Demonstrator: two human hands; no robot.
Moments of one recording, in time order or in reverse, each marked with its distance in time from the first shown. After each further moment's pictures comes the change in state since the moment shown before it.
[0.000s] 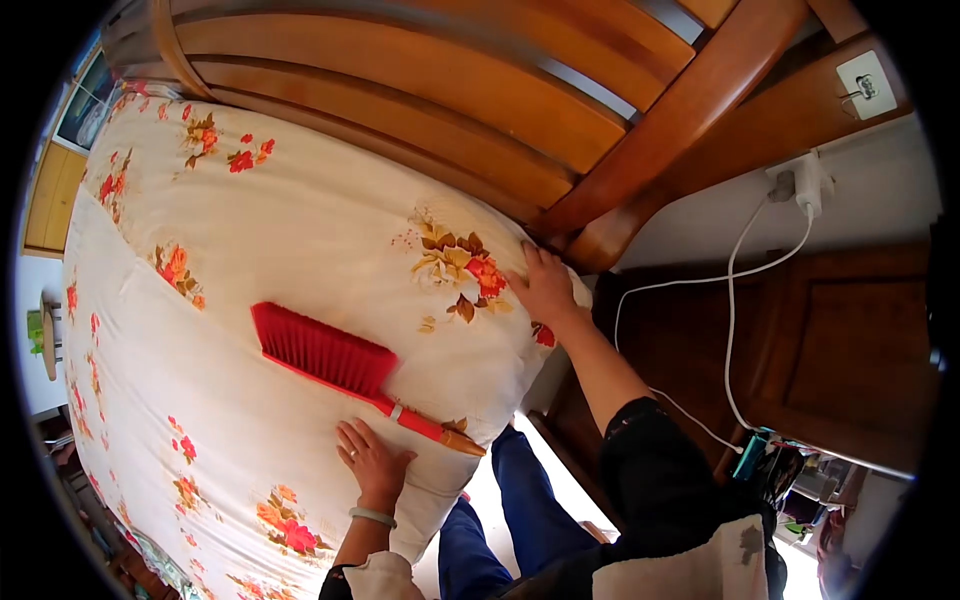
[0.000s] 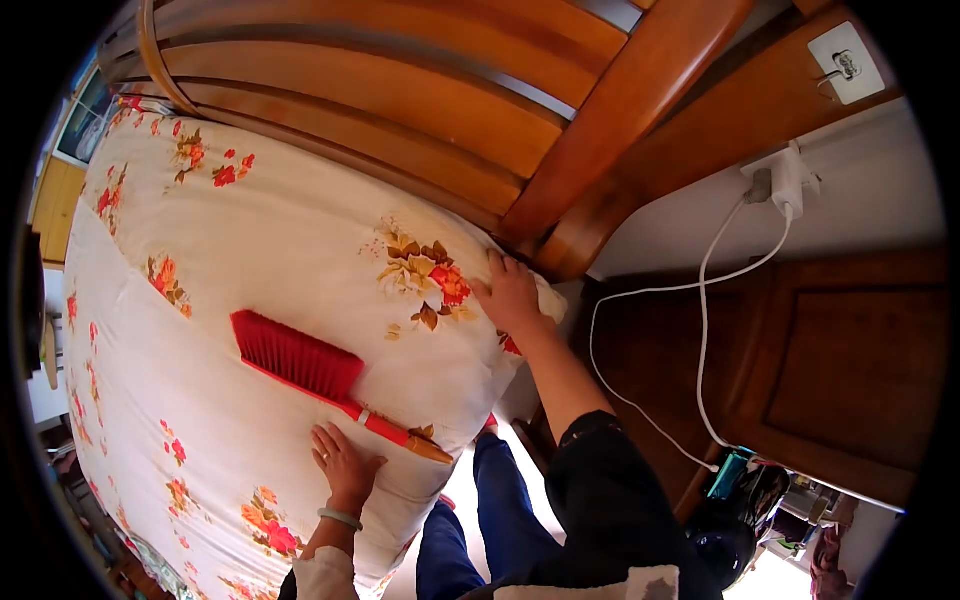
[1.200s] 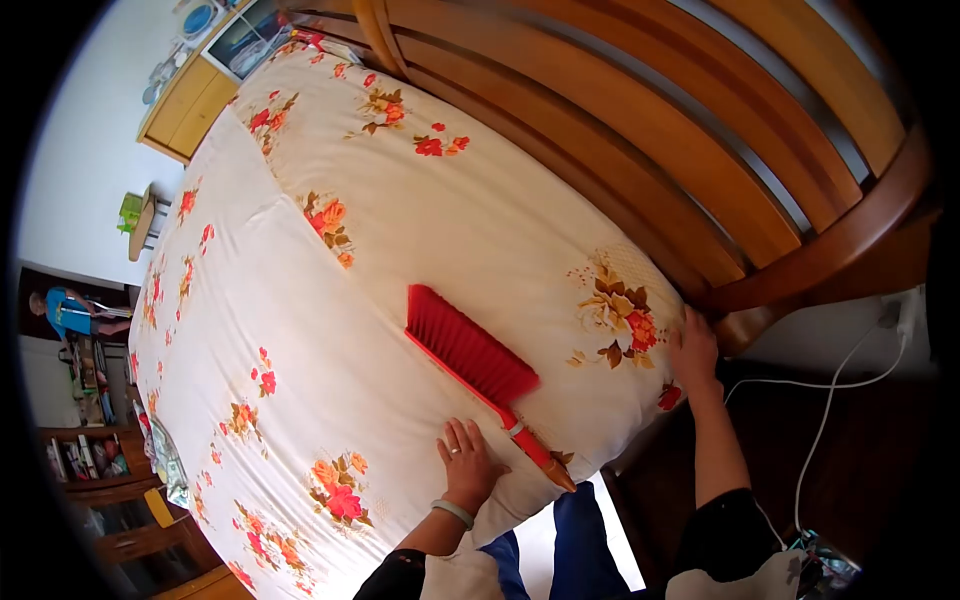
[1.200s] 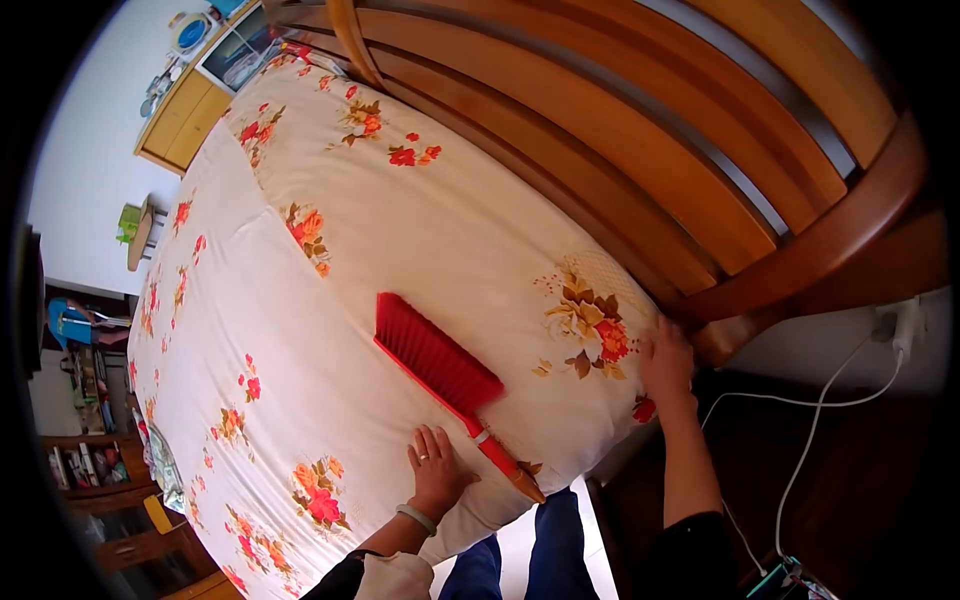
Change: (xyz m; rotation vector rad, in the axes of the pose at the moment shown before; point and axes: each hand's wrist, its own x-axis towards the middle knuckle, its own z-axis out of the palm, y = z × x) left_hand 0.001 -0.006 0.005 -0.005 0.014 -0.017; right_hand 0.003 -0.005 -0.015 -0.027 0.125 -0.016
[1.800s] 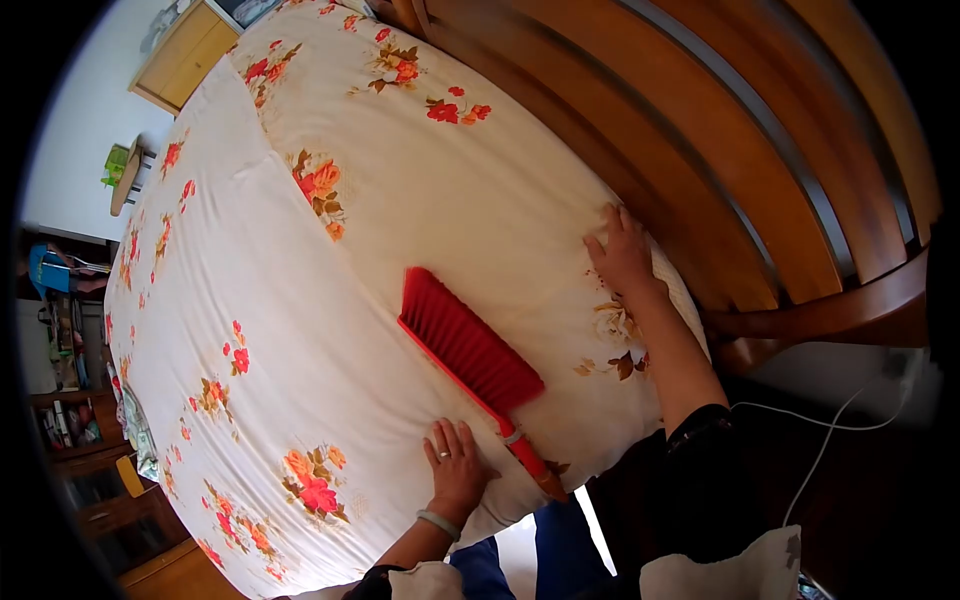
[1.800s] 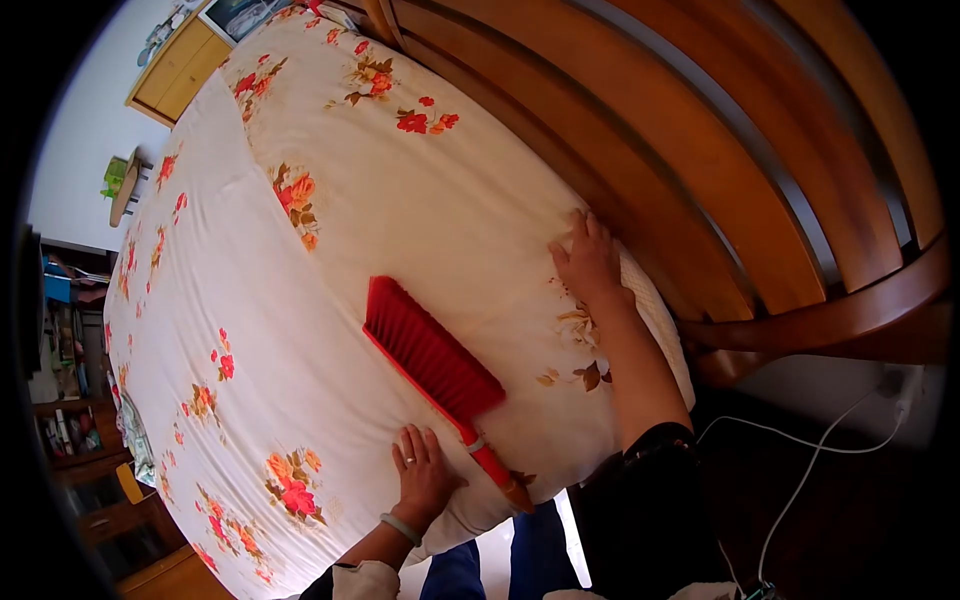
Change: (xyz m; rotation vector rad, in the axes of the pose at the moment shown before) left_hand 0.005 -0.004 0.005 -0.026 0.054 -0.003; right_hand 0.140 -0.147 0.078 0.024 0.018 -0.373
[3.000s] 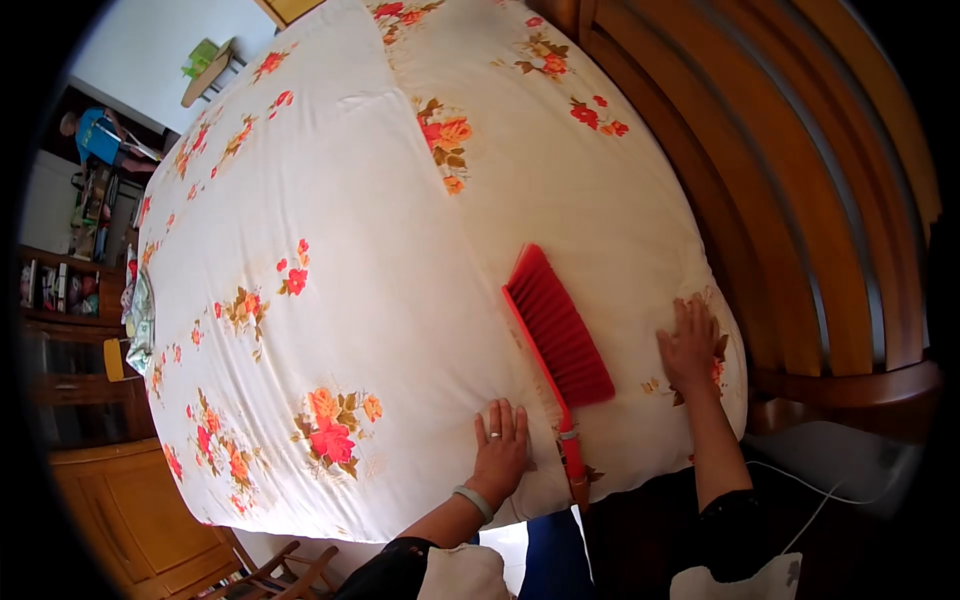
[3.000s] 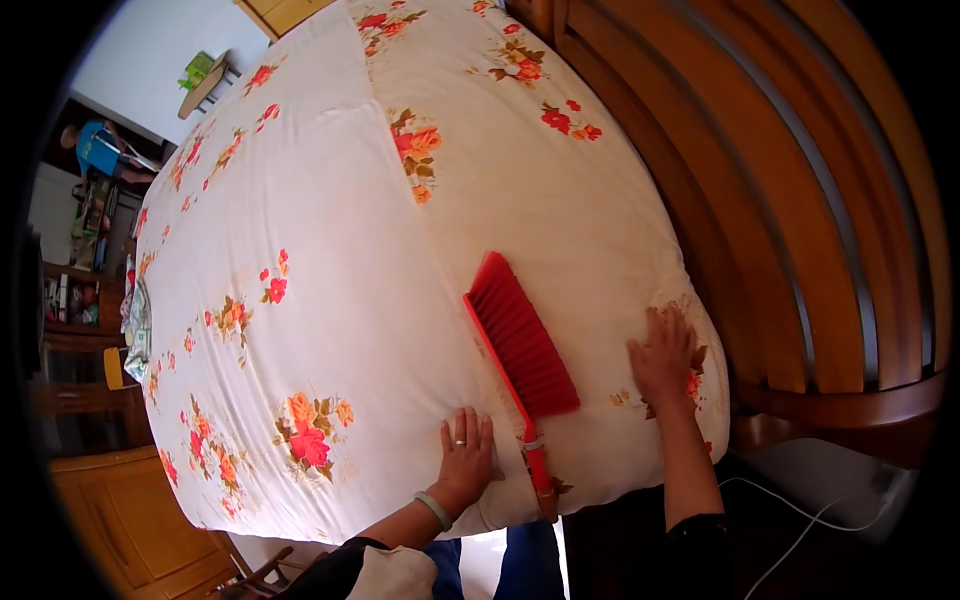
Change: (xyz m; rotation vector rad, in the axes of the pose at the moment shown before) left_hand -0.007 -0.009 0.013 -0.041 0.081 0.036; right_hand -0.095 -0.028 -0.019 -0.192 -0.103 -0.248
